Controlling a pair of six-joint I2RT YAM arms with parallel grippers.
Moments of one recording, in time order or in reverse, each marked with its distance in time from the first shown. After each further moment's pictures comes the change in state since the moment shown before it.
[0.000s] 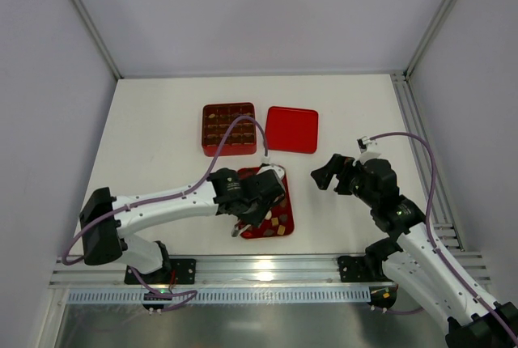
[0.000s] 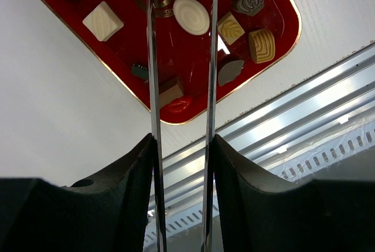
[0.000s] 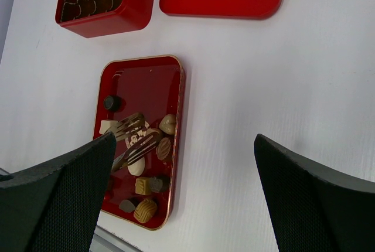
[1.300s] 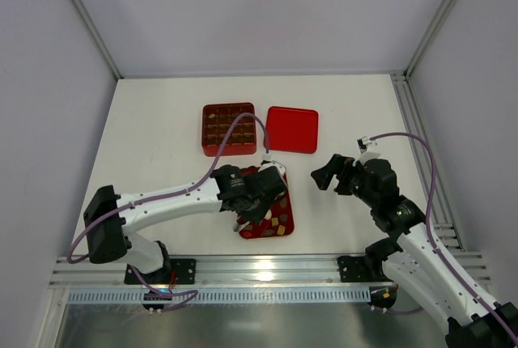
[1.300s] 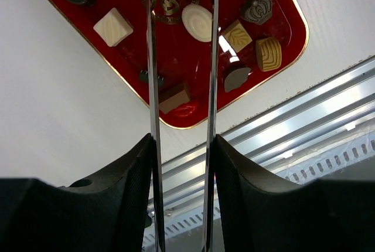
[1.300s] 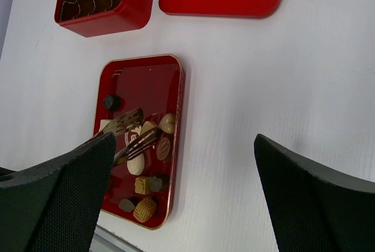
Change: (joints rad) left arm 0.016 0.037 0.034 -0.024 -0.018 0.010; right arm 0.000 -0.001 0.000 -0.004 0.000 0.000
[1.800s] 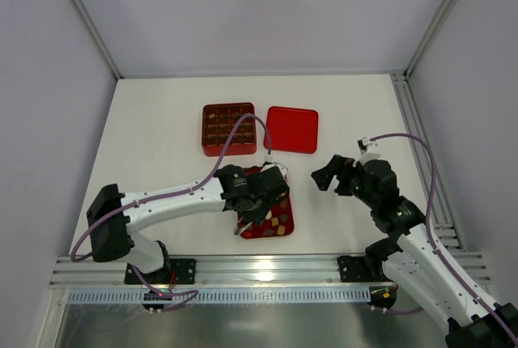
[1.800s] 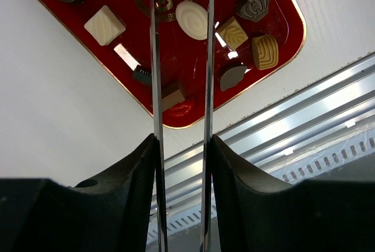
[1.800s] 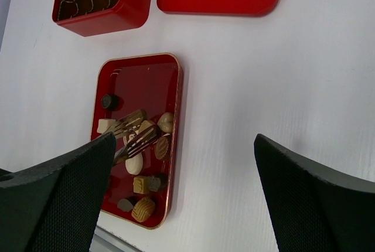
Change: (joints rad) left arm 0.000 0.027 0.009 0.002 0.025 -0.001; right arm 0.000 -0.008 -0.008 -0.001 0.003 0.000
